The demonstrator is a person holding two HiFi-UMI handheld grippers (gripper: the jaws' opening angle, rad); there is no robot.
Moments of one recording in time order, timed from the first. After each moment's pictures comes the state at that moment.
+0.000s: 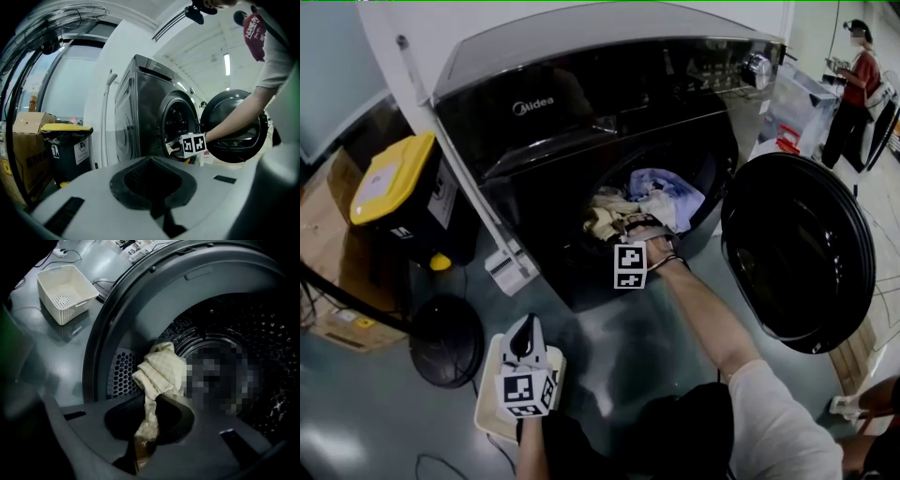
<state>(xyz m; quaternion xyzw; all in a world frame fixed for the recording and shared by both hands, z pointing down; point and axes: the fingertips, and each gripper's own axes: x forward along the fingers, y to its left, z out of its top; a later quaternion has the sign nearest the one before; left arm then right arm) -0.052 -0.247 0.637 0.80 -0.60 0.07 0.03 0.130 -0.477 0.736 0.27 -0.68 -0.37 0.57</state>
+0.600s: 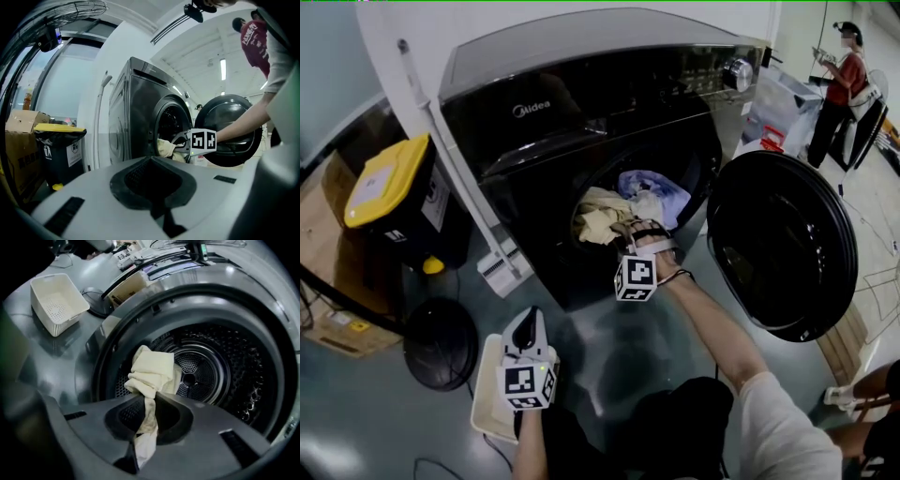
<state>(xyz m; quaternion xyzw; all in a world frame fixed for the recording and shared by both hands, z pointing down) -0.032 -0.246 0.626 0.82 -0.57 0.06 0.02 0.145 -0.426 0.676 0.35 -0.69 -0.39 0.50</state>
